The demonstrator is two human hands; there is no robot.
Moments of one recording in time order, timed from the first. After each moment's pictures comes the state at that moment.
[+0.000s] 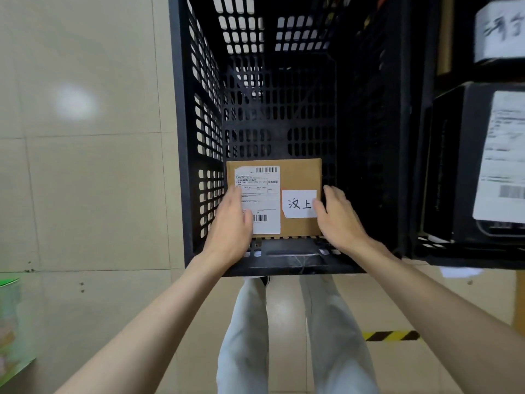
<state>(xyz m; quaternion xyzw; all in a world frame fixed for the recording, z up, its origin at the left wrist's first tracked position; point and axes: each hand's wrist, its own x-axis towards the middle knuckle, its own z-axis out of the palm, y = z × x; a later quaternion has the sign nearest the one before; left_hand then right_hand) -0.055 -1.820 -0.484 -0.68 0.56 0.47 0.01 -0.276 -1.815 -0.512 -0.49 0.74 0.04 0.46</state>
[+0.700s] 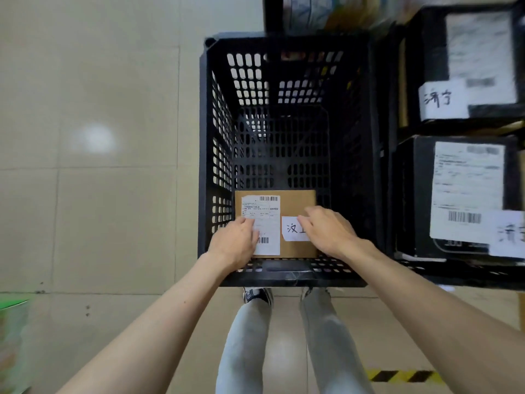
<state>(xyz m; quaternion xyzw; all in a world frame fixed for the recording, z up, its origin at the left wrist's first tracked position) -0.056 -1.842 -0.452 -0.59 0.67 0.37 0.24 -0.267 -1.852 -0.451 -0.61 0.66 0.14 0.42</state>
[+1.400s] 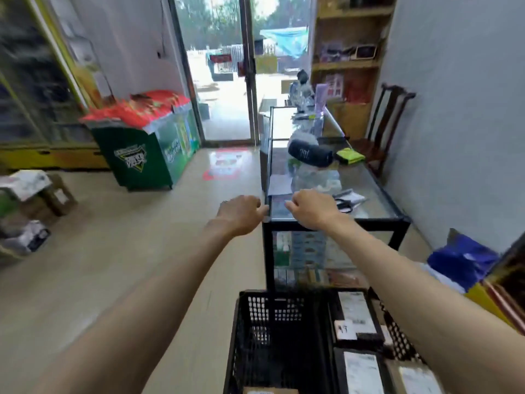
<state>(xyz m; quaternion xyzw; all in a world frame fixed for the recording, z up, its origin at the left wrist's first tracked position) -0.110 -2.015 0.165 -0.65 0.76 0.05 -0.04 -0.285 -2.019 0.162 -0.76 0.65 -0.08 0.06</state>
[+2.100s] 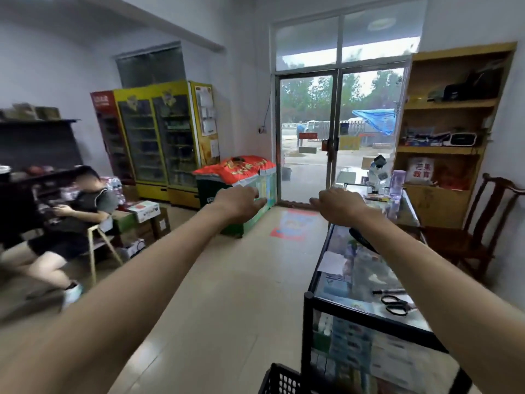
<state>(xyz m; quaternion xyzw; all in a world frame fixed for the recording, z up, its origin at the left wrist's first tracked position) -0.066 -1.983 0.371 -0.76 0.64 -0.08 -0.08 -0.288 -2.069 0.356 -0.85 0.51 -0.10 -0.07</state>
